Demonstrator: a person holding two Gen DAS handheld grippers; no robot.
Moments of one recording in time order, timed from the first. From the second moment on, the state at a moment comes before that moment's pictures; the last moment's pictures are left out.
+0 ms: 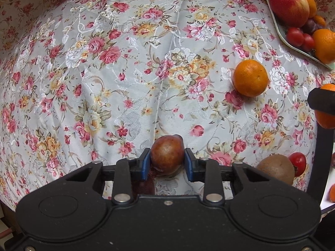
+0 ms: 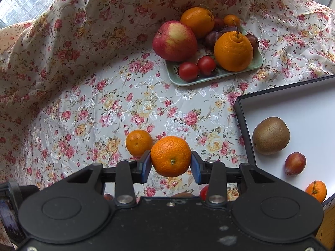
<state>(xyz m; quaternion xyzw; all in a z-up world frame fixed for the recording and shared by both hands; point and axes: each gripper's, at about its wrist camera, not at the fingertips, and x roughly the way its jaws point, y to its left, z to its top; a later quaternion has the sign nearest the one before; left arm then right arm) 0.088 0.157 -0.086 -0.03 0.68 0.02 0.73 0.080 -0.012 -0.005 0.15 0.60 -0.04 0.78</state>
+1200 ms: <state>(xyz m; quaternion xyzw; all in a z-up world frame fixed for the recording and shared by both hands) 0.076 -0.038 -0.008 0.04 0.57 -0.11 0.81 0.041 -0.232 0.002 0.27 0.55 -0.21 0.76</state>
